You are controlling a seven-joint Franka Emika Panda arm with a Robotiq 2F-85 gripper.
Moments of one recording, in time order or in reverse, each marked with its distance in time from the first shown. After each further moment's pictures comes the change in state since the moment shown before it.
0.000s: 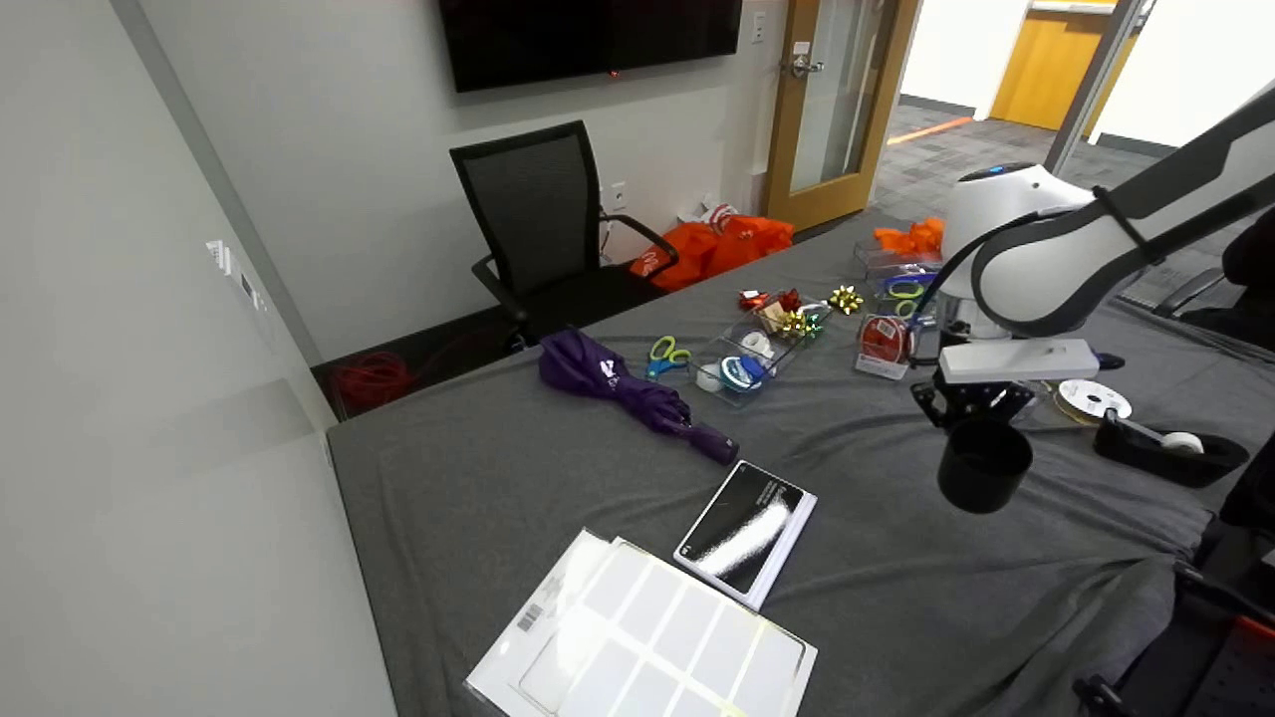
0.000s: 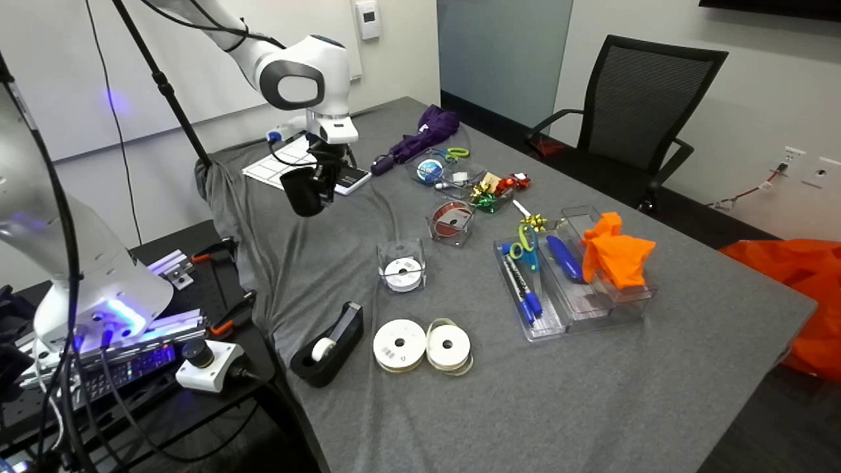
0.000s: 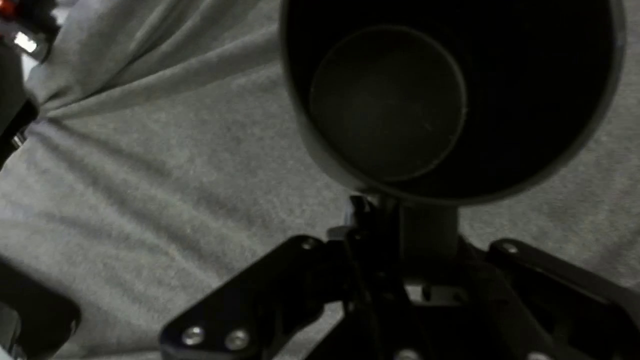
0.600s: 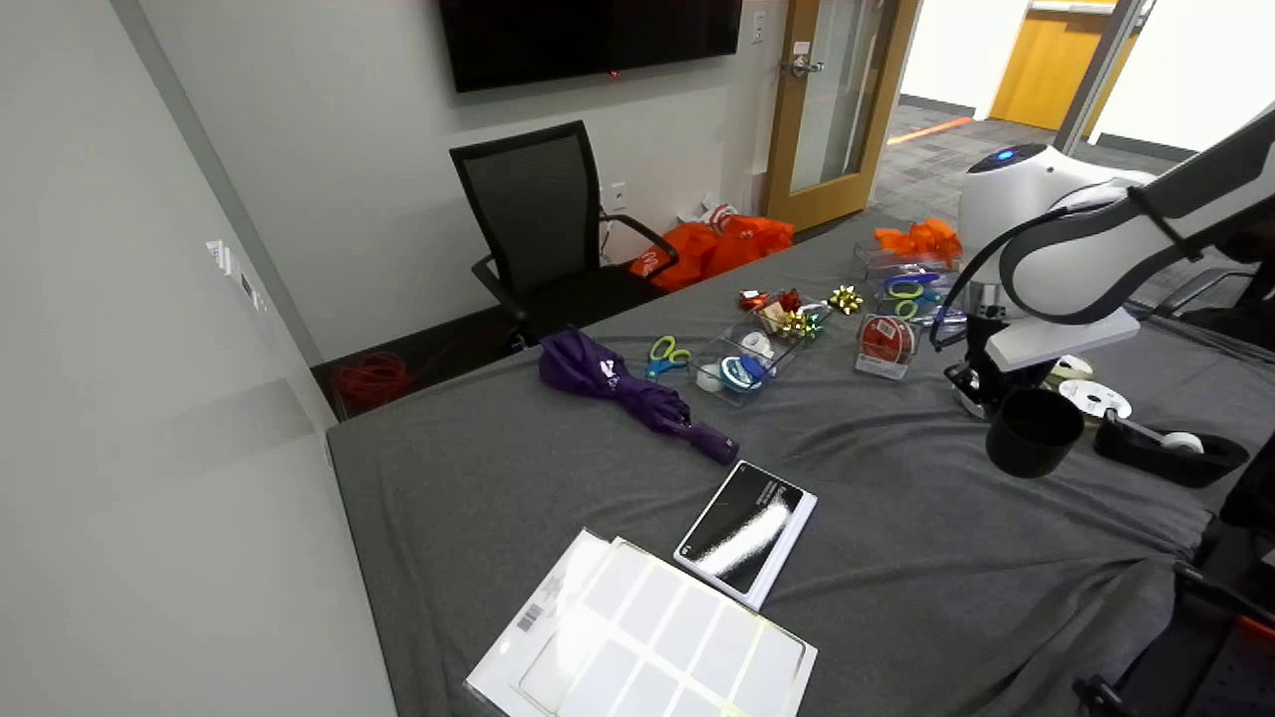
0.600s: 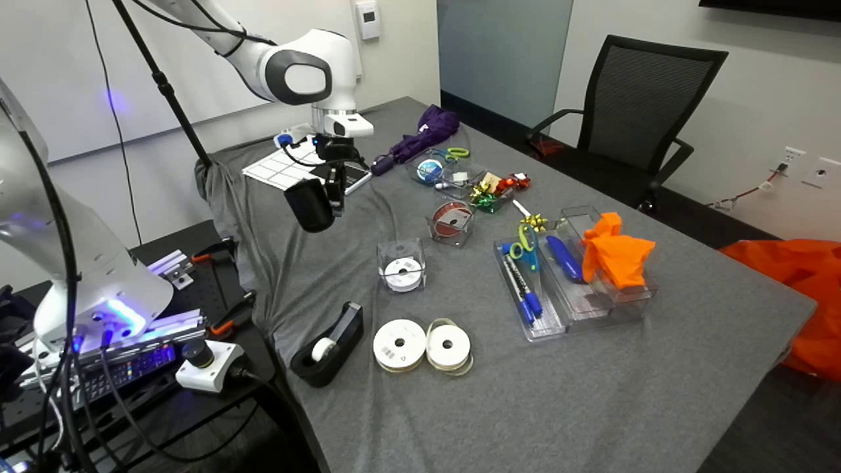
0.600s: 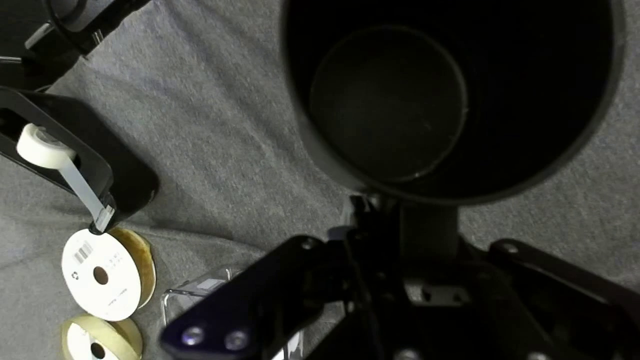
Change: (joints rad) arm -0.021 -0.025 -0.064 0.014 -0.246 -0.053 -0.143
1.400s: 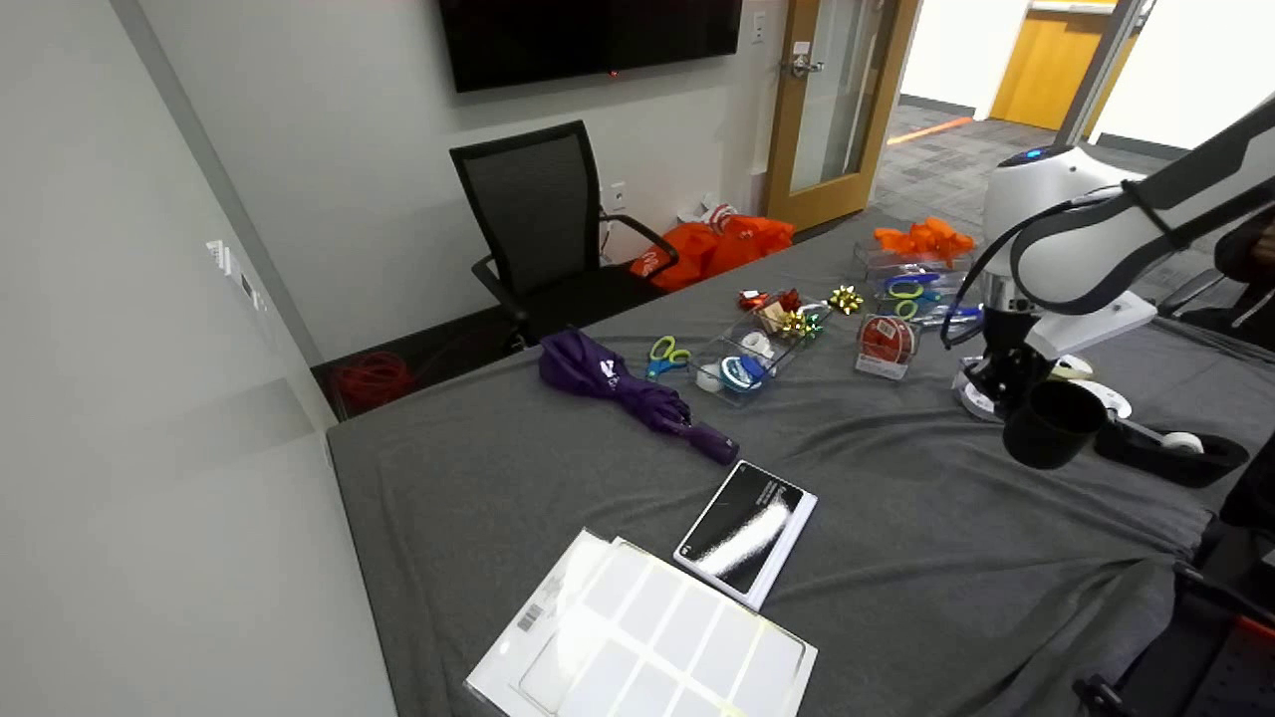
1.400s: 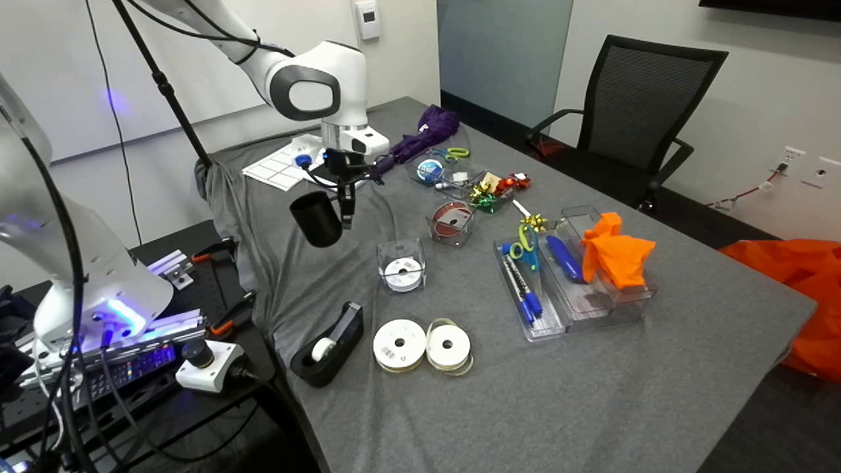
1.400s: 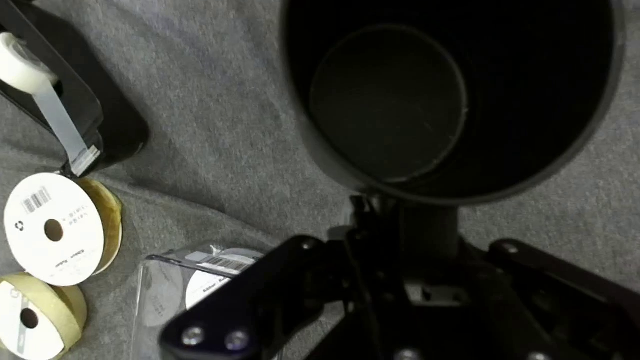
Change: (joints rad) arm -0.096 0.032 -0.007 0.003 0.062 0.056 -0.363
